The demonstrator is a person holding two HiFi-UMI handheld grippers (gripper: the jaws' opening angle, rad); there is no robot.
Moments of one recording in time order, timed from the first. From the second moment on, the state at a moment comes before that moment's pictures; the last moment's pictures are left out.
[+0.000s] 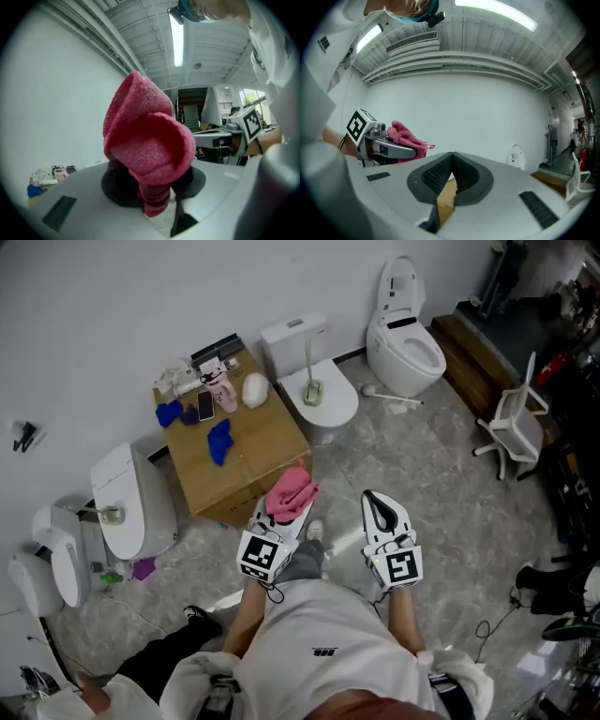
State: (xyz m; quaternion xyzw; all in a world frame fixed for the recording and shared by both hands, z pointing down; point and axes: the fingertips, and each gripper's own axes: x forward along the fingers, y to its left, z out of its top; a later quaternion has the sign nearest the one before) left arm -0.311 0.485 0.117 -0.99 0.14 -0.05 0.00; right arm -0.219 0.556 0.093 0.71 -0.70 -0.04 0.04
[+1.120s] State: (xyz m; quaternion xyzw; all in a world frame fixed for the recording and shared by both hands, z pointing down) left arm -0.192 0.269 0.147 -0.99 0.11 -0.07 -0.03; right arm -0.110 0.340 0.116 0.72 -0.69 0.00 0.08
